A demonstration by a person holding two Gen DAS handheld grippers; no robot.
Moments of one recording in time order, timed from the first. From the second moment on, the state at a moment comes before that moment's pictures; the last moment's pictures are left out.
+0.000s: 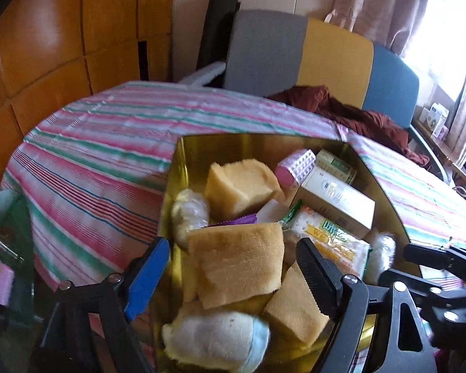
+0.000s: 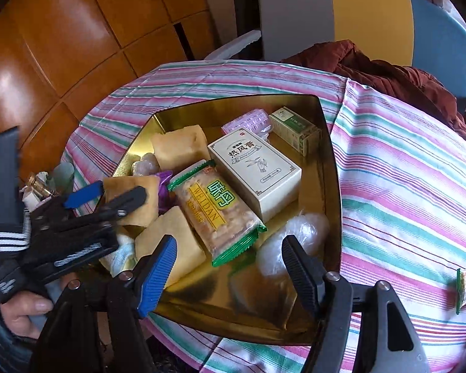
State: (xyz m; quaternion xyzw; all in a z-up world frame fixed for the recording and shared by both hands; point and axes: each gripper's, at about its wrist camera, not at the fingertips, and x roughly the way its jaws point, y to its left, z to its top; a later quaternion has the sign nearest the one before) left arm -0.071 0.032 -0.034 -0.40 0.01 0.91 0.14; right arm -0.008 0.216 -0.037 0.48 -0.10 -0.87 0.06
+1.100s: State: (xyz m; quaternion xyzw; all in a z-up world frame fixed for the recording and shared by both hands) left arm -0.007 0.068 0.006 -0.35 0.05 0.91 0.20; right arm 0.034 0.247 -0.025 0.45 -0.09 -0.89 -0.03
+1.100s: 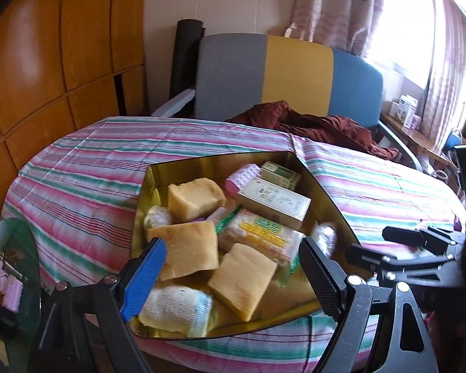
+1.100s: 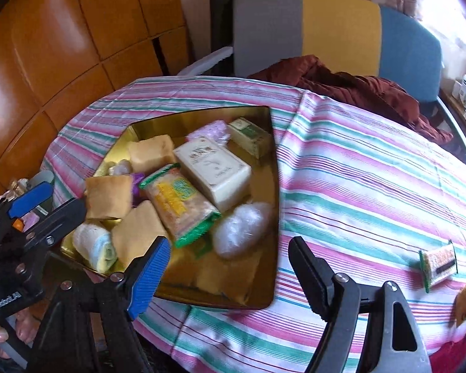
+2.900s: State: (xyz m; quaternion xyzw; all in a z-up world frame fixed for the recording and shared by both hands) left arm 0.030 0.247 -0.015 -0.37 0.17 0.82 0.40; right arm 0.175 0.598 -0.087 0.51 -0.37 -0.70 -0.33
